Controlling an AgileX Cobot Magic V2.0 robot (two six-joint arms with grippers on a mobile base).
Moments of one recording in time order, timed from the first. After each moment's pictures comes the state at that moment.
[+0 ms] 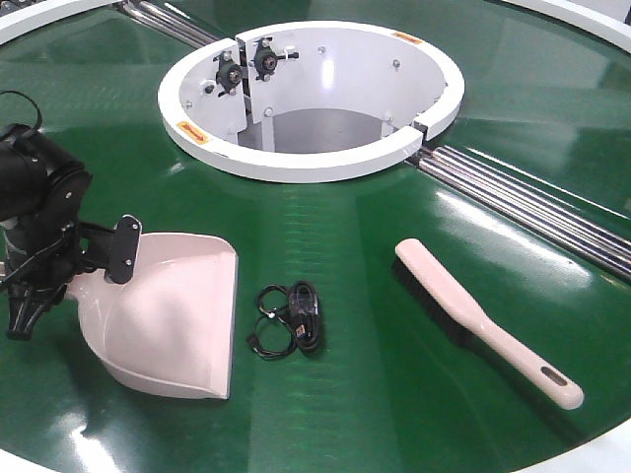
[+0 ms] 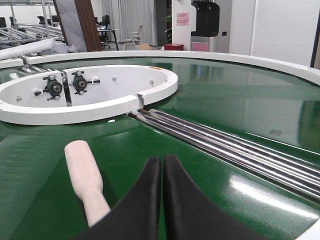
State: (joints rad) left arm -0.22 1.82 -1.27 0.48 1.09 1.07; right arm 0.00 -0.01 0.03 -0.04 0.10 0.05
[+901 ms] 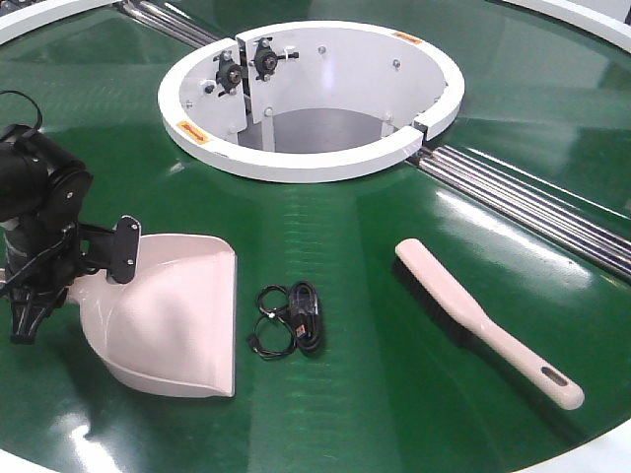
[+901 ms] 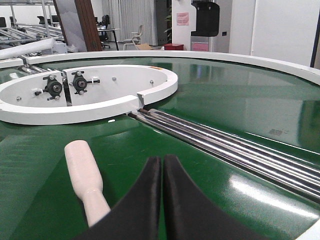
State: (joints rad) left arm -0.22 1.82 -1.27 0.46 1.11 1.03; right arm 0.00 -0.01 0.03 -0.04 0.10 0.05
